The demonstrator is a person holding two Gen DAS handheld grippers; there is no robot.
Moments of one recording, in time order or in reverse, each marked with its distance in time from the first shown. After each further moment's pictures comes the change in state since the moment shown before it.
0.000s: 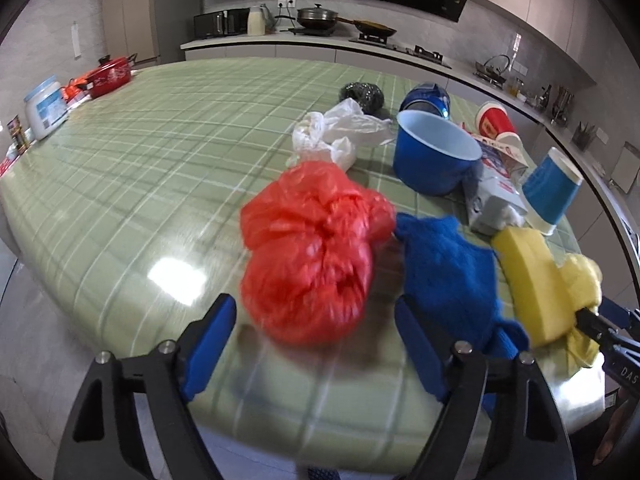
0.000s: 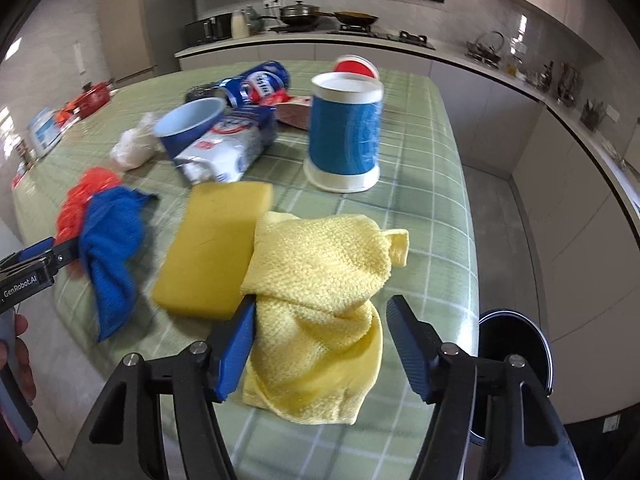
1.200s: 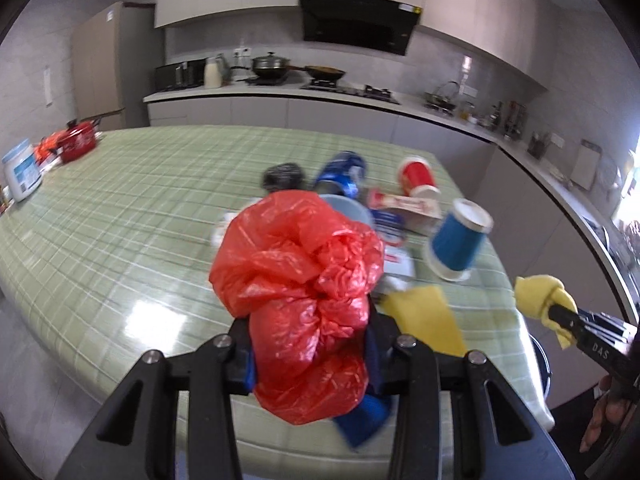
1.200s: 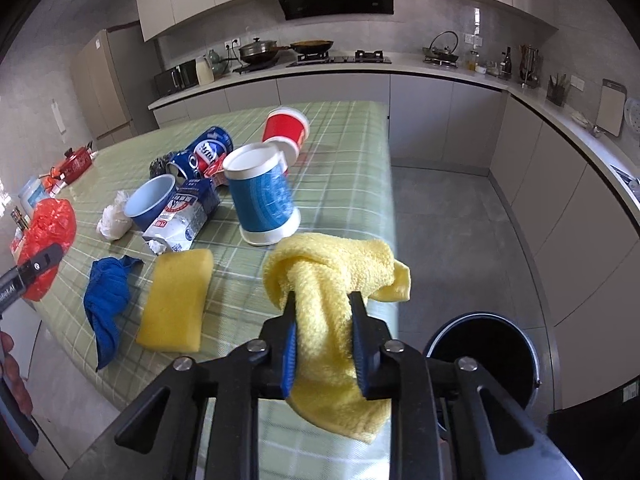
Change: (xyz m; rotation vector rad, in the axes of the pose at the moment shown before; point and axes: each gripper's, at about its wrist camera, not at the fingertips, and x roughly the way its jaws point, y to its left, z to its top) left arm -0.079 -0.057 0.028 0.109 -0.165 -0.119; right arm -0.051 -0.070 0.009 0.155 -0.111 -0.006
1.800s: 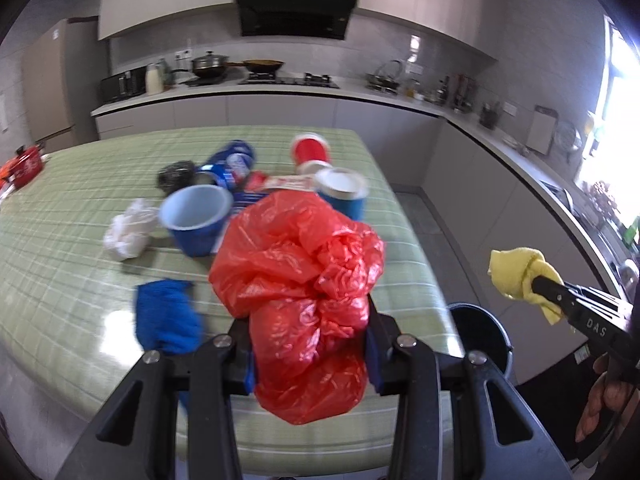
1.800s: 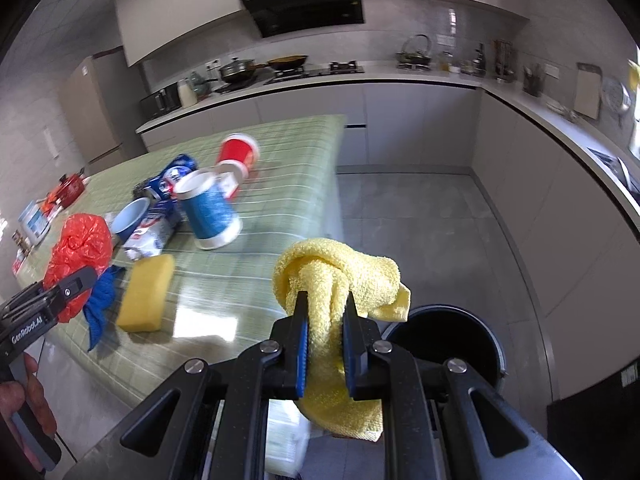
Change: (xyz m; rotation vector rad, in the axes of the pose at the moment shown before) left arm 0.003 -0.108 -0.016 0.108 0.029 -0.138; right arm -0.045 -0.082 -0.016 0.077 -0.043 -0.023
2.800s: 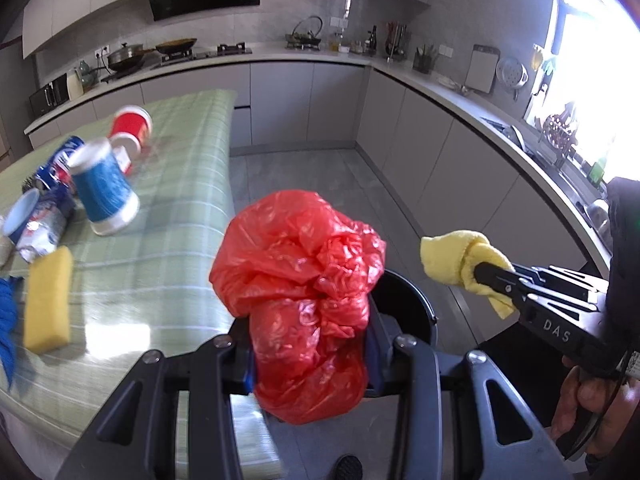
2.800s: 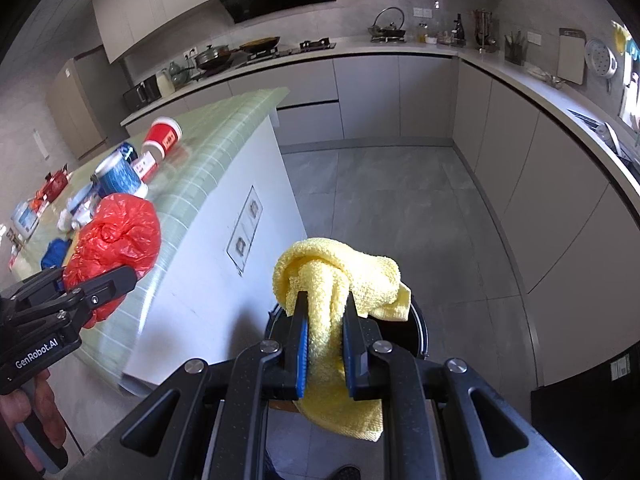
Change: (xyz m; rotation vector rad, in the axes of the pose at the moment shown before) left arm 0.063 -0.195 -0.025 0.126 0.134 -0.132; right arm 0.007 -0.166 -0.037 0.016 0.082 0.015
